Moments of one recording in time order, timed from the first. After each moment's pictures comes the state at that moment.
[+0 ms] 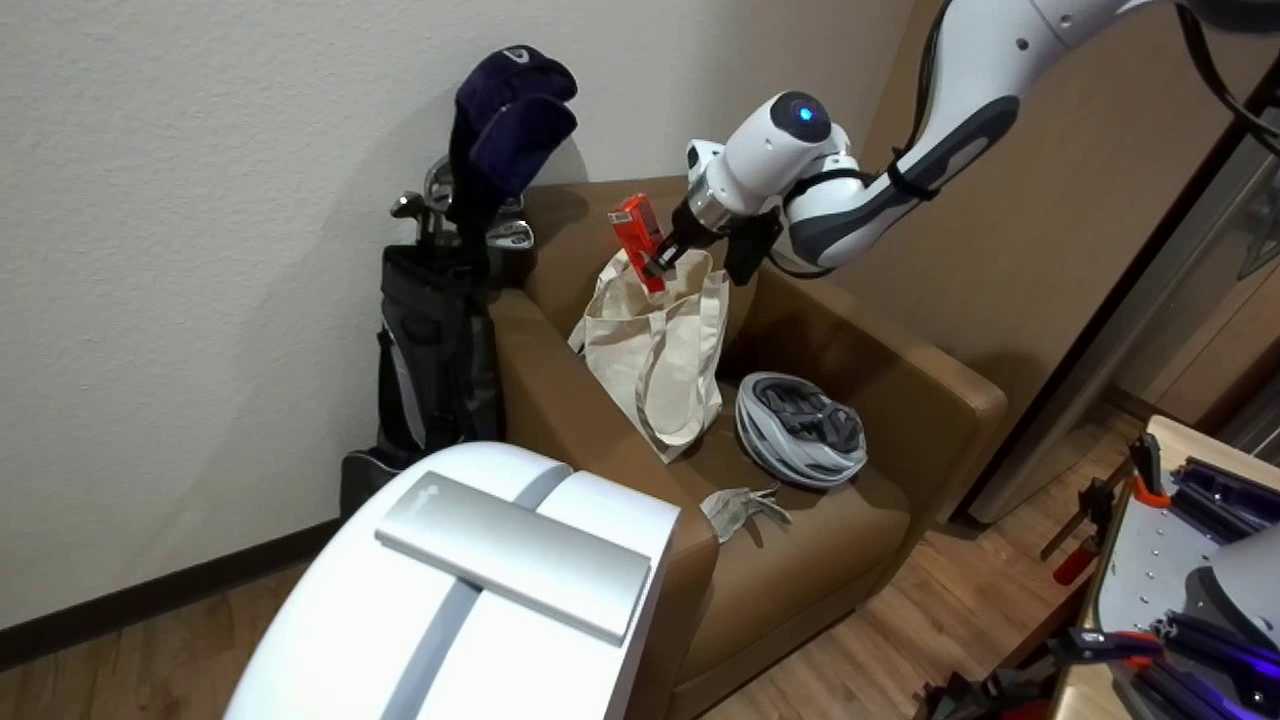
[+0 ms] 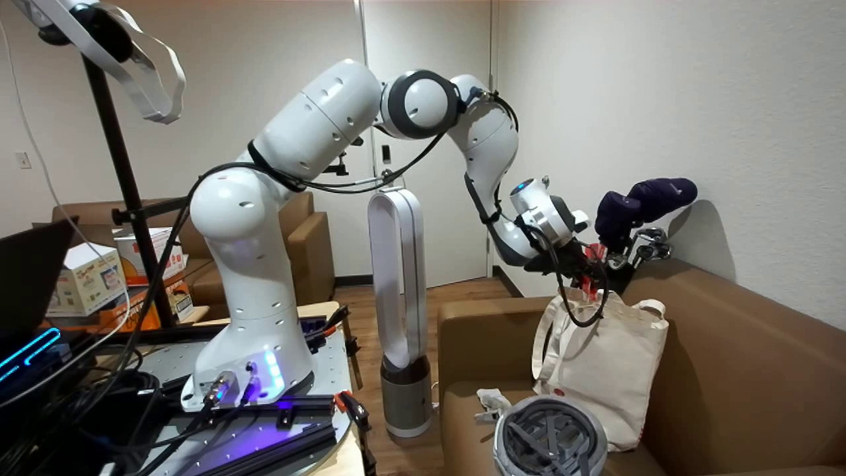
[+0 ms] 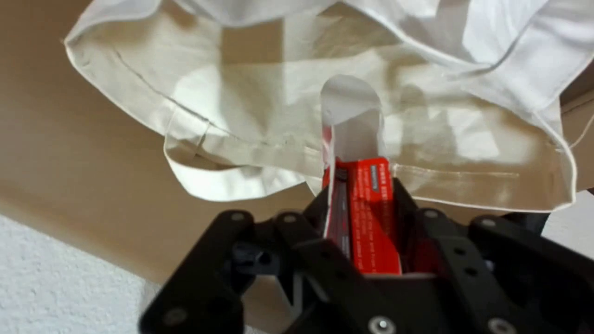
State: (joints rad) arm -0.01 0.87 0.01 -1.59 -1.21 3.03 0.83
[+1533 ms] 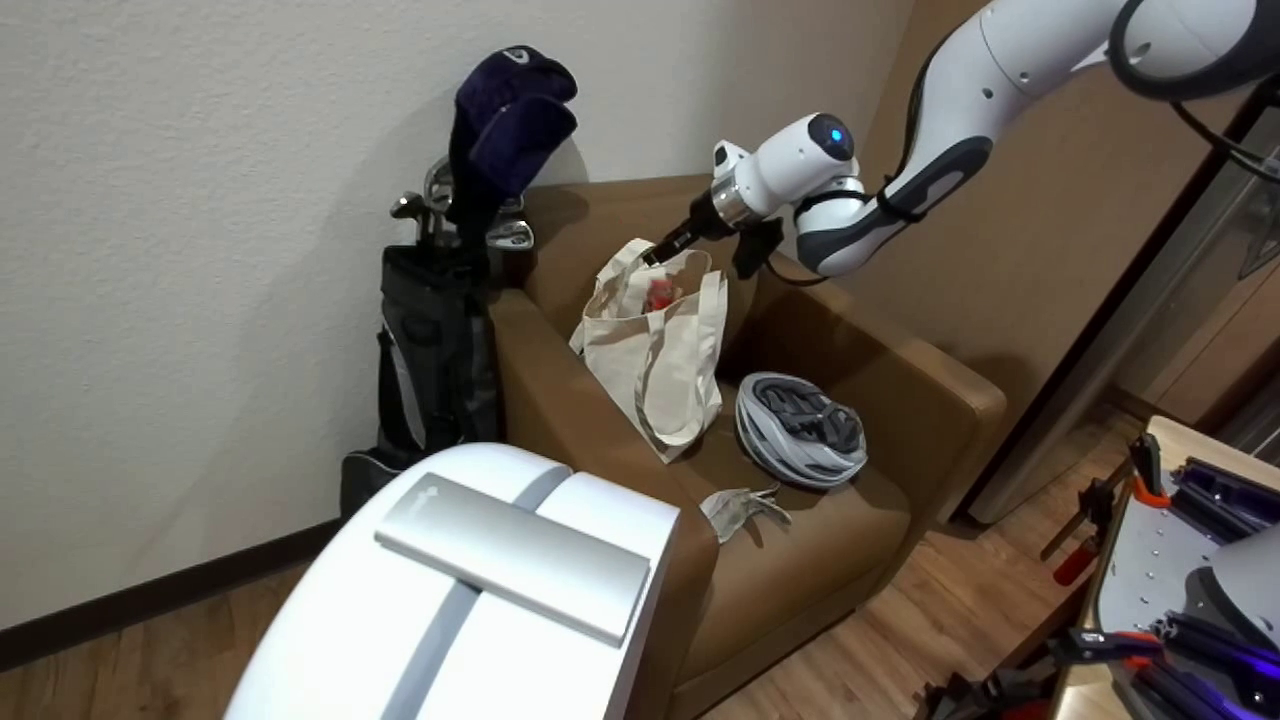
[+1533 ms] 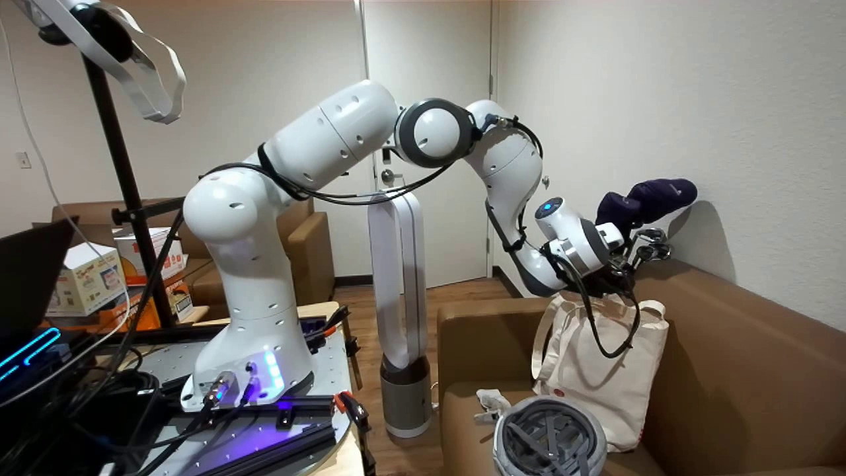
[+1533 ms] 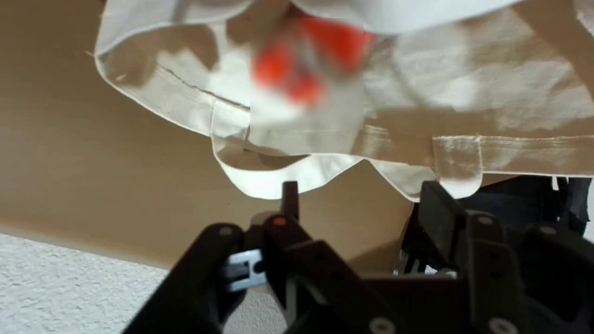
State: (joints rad) arm -0.10 1.03 -0.05 -1.42 -1.17 3.31 0.83
